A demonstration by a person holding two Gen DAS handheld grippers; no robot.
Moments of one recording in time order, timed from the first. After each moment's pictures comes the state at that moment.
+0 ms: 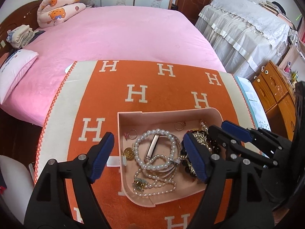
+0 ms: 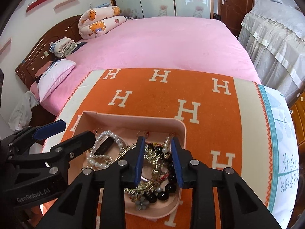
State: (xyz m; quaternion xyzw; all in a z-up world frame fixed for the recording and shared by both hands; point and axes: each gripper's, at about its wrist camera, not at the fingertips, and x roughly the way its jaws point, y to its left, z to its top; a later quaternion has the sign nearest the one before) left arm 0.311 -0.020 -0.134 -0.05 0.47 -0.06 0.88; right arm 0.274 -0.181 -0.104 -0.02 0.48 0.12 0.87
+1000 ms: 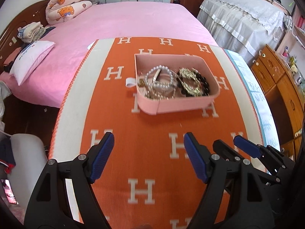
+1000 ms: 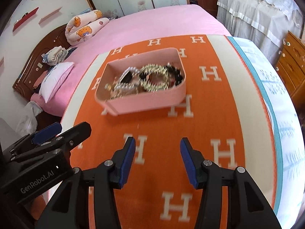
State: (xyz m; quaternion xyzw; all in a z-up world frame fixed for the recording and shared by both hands) left arm 0.134 -0.010 -0.107 -0.02 0.49 -0.04 0.87; right arm 0.072 -0.187 -0.092 0.06 0.51 0.07 0.86
